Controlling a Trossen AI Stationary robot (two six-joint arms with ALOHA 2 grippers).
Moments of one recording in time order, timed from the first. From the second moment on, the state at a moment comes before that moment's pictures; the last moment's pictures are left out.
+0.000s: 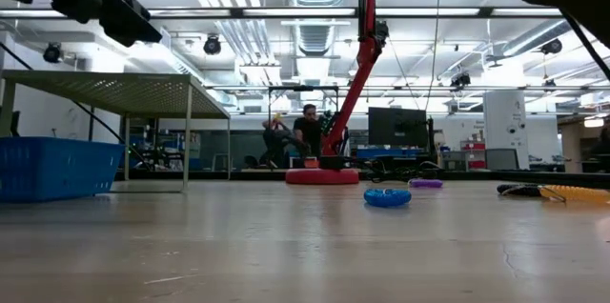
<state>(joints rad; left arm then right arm) -0.14 0.61 0.55 -0.48 -0.12 -0.05 0.35 2.67 2.35 0.11 0.15 -0.13</state>
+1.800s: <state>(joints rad) -0.14 0.61 0.55 -0.48 -0.12 -0.05 0.43 1.43 0.96 -0.15 0.50 0.17</state>
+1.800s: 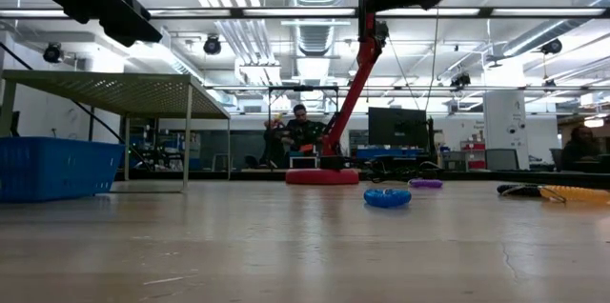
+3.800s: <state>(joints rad) -0.14 0.61 0.55 -0.48 -0.12 -0.05 0.42 0.61 0.45 0.11 0.65 0.26</state>
